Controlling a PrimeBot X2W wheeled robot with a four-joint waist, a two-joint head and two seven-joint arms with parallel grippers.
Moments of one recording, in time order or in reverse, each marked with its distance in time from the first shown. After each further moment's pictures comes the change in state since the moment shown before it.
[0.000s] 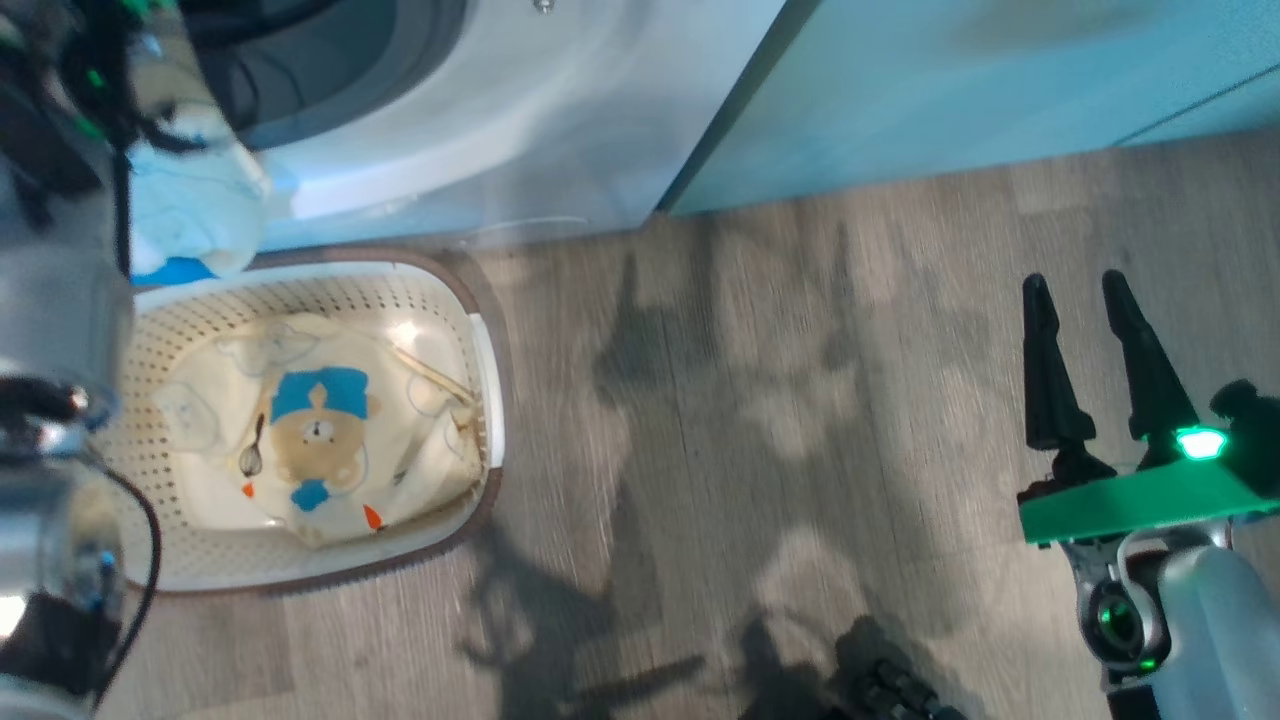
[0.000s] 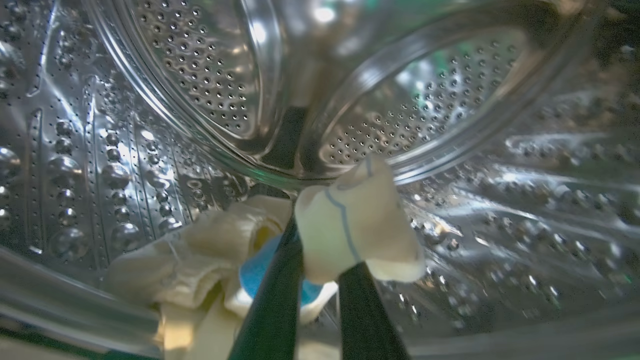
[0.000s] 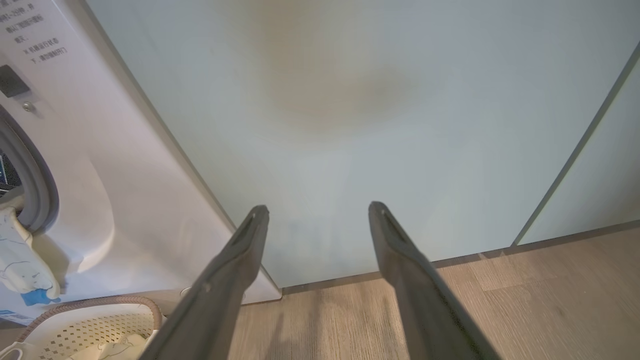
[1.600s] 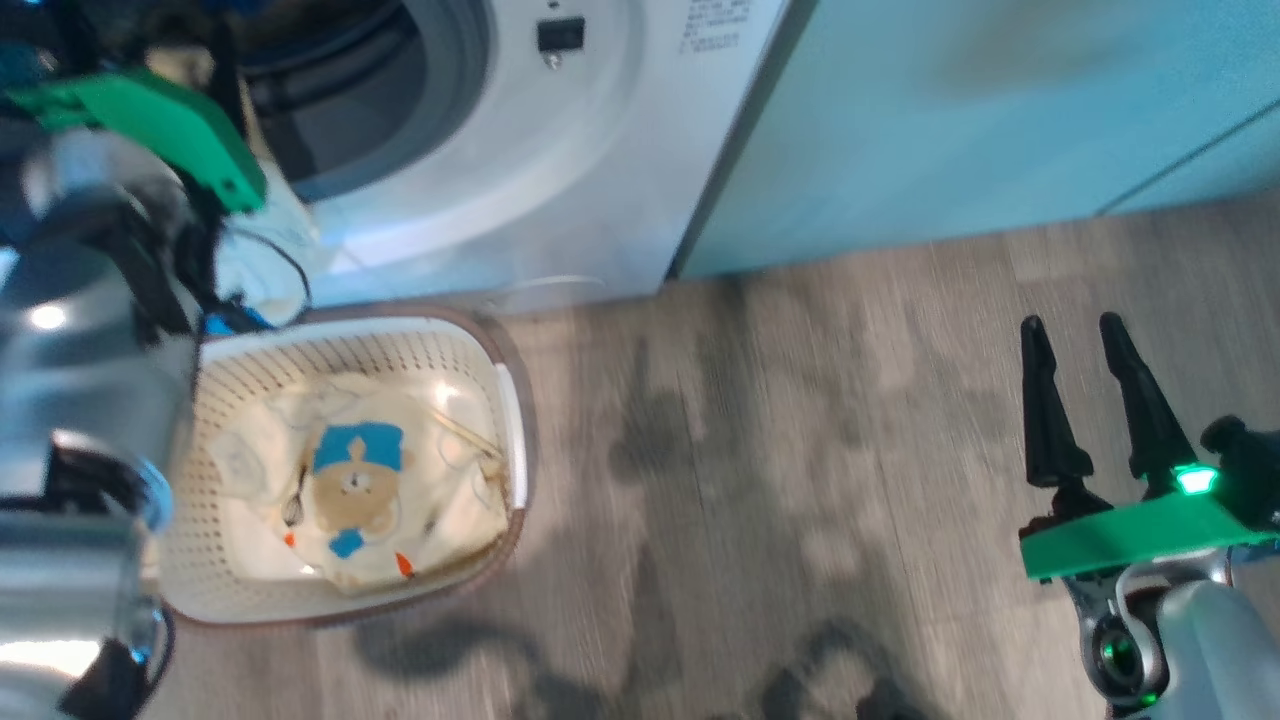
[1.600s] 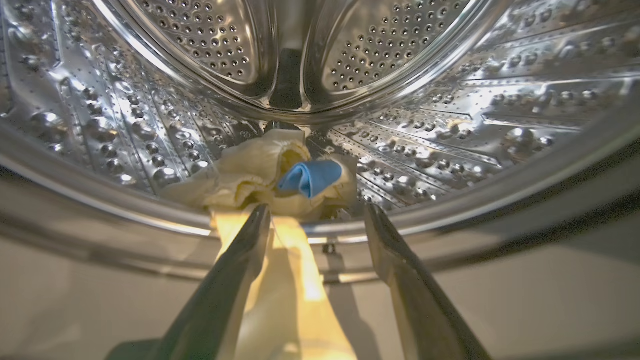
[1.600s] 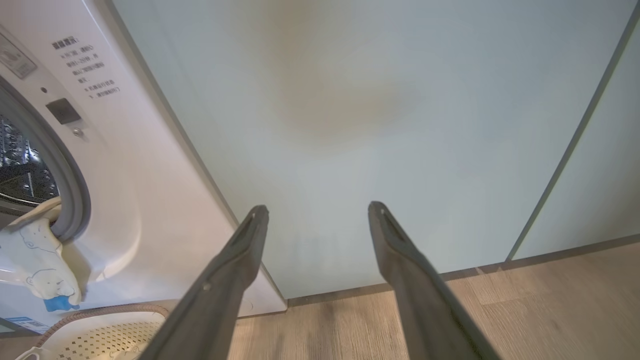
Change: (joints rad) left arm 0.079 -0.016 -0.169 0.299 0.055 -0.035 -0.121; right arm 0.047 0.000 -0.017 0.019 -0.030 0.000 0.000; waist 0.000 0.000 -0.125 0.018
